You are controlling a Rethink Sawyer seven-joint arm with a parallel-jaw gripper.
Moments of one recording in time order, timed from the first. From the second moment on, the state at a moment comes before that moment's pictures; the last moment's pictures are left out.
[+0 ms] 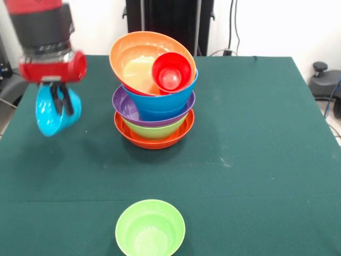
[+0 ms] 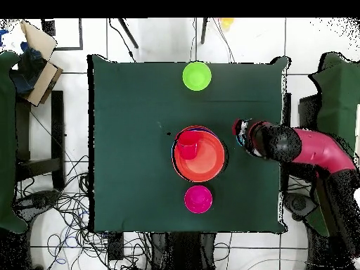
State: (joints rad) arm -1.01 -0.59 0.67 1.62 -0.59 0.63 1.78
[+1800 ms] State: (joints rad) arm -0.87 -1.15 0.59 2.17 -0.32 0.64 1.78
